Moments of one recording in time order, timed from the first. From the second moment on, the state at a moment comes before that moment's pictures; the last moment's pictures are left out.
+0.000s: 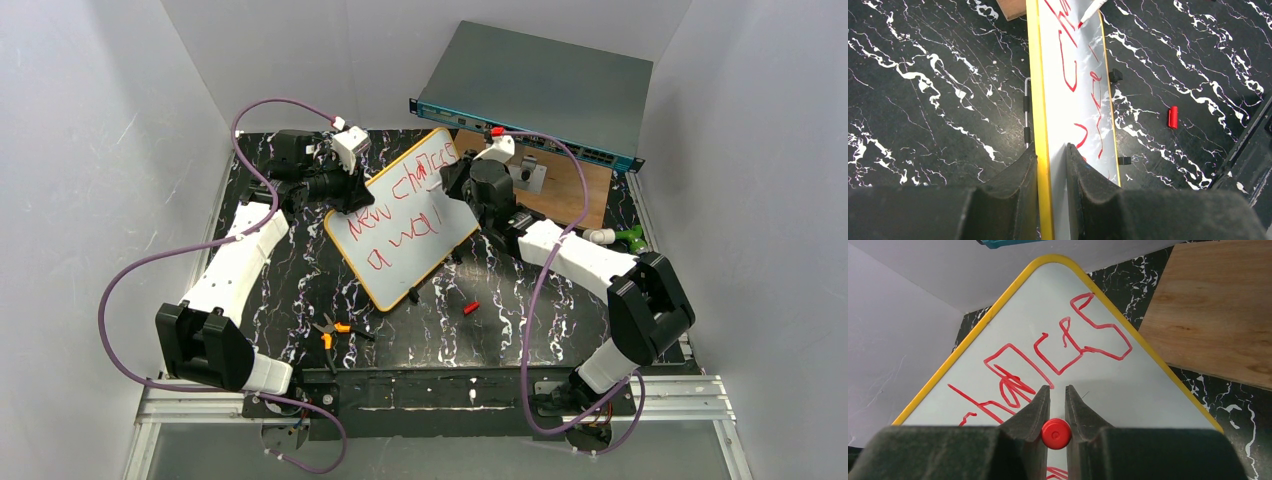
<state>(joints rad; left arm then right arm) -0.24 1.42 1.33 -0.61 0.57 0.29 0.71 1.58 1.11 0.28 0.35 0.65</state>
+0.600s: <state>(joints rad) -0.24 1.42 1.34 -0.61 0.58 0.29 0.70 1.52 1.05 0.27 0.35 0.60</state>
